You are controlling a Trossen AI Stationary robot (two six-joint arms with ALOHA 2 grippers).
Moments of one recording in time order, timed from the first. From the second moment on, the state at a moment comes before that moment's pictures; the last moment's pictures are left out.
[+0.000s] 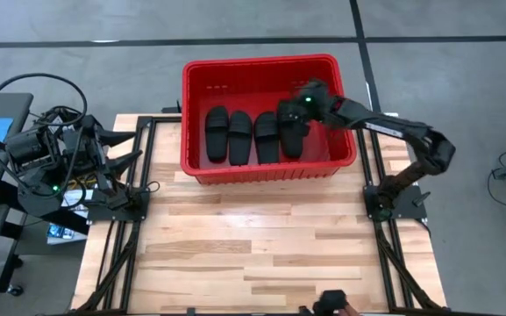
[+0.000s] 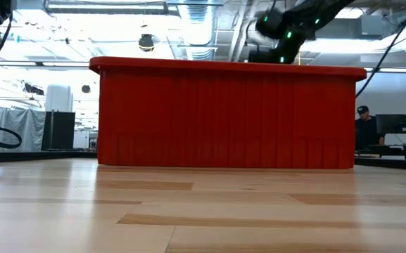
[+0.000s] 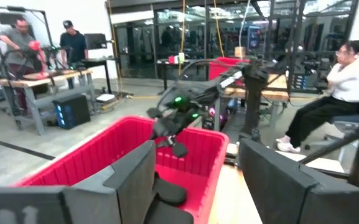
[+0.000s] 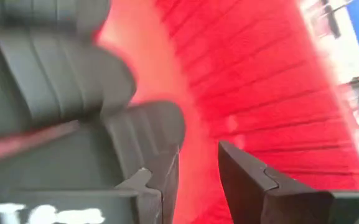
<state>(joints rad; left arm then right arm) -1.15 0.97 1.62 -1.55 -1.55 -0.91 -0.60 1.53 1.19 -0.42 0.37 -0.64</state>
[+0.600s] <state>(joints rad) -1.15 0.94 1.74 -1.49 -1.57 -0.79 -0.38 0.99 1.19 -0.13 0.36 -0.15</state>
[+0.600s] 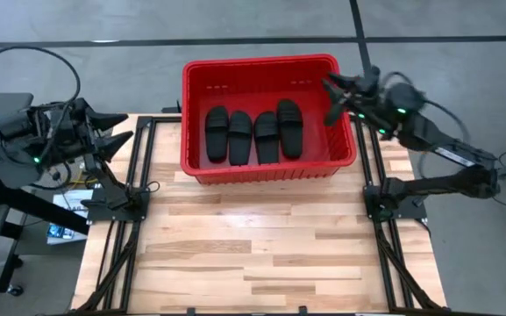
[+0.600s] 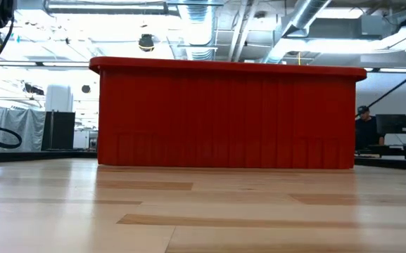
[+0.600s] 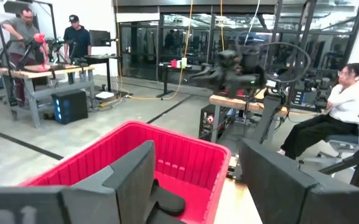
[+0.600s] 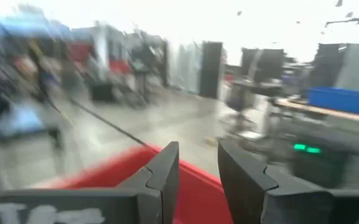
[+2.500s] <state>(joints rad) -1.17 0.25 0.78 -0.24 -0.24 -0.05 0.73 0.60 1.19 -0.37 0.32 0.03</state>
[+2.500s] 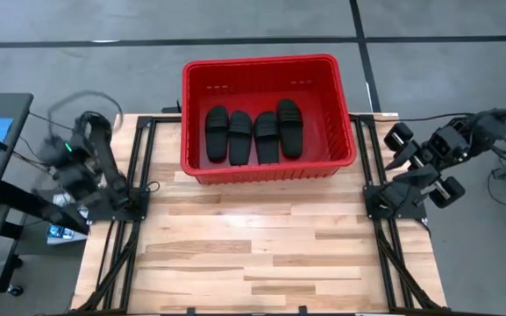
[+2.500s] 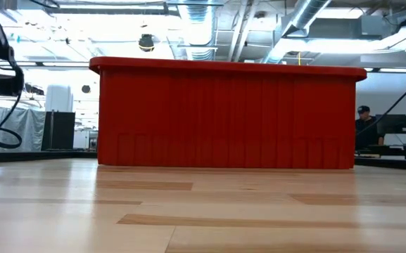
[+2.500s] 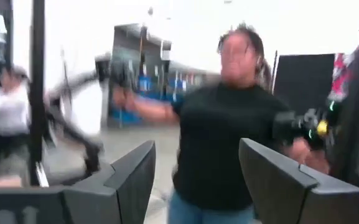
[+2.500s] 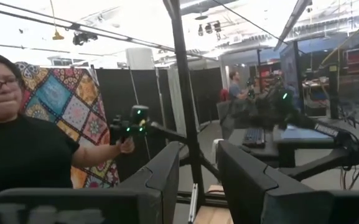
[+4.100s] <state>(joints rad) -0.19 0.15 0.44 -0.21 0.39 -0.11 0.73 0.42 0.68 -0.16 0.29 0.04</state>
